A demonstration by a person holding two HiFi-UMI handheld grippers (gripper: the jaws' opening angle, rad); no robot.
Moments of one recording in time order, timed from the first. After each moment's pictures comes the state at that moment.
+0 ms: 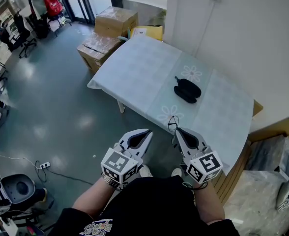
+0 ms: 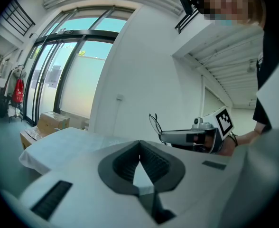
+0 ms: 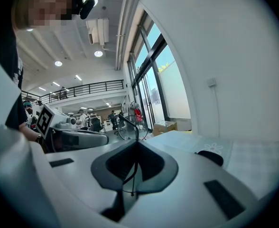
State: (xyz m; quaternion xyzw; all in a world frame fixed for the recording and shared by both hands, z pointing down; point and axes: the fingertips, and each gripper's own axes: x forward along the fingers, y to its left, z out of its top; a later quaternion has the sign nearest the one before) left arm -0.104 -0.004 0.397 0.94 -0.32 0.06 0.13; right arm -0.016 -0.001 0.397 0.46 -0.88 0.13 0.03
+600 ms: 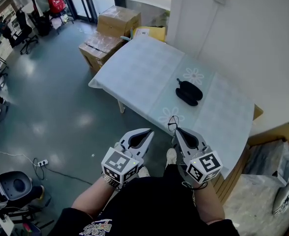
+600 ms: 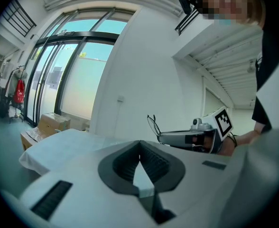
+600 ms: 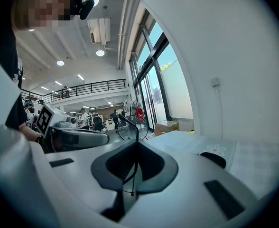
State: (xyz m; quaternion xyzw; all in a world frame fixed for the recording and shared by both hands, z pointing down) left arm -0.104 -0.011 0.394 0.94 -0.33 0.05 0.12; right arm -0.020 -0.011 0.396 0.45 -0.88 0.12 0.04
